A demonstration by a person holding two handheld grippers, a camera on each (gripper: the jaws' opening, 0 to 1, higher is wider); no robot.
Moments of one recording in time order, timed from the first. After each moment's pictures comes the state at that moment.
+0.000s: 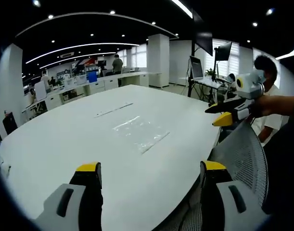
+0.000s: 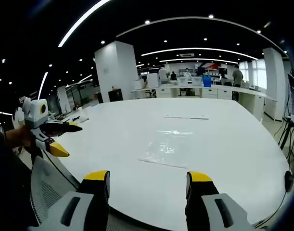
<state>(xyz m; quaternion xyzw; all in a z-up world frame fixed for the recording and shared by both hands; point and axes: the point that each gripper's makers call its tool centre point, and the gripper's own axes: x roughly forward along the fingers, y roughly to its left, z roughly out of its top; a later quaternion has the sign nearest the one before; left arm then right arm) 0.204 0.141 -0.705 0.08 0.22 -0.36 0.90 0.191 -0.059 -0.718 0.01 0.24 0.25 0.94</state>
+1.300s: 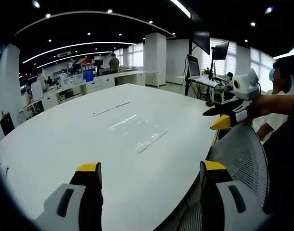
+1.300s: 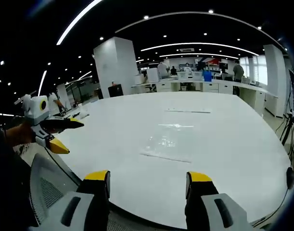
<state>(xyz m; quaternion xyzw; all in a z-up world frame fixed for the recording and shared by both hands) 0.206 0.138 -0.710 0.07 0.22 -0.37 0.90 0.189 -0.055 -0.731 0.01 0.26 0.25 0.93</state>
